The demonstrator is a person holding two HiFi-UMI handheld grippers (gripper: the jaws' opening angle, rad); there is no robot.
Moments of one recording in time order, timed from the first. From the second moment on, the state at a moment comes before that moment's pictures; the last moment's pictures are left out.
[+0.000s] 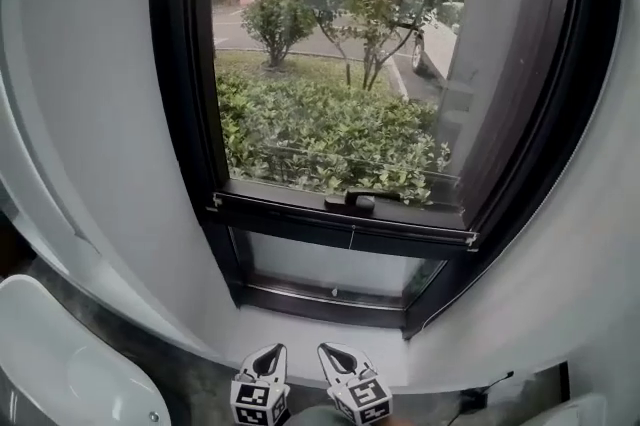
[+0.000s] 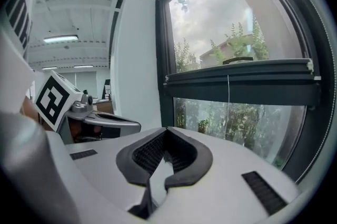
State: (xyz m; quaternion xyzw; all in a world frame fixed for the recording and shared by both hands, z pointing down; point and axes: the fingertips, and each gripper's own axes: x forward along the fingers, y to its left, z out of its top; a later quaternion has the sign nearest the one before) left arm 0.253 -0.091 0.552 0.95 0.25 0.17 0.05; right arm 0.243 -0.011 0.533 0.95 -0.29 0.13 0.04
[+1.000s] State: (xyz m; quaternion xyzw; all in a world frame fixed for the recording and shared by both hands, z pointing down) left arm 0.048 -0.064 0.549 0.98 -0.06 0.16 0.01; right arm 0.110 0.038 0.552 0.86 -0.50 0.11 0.01
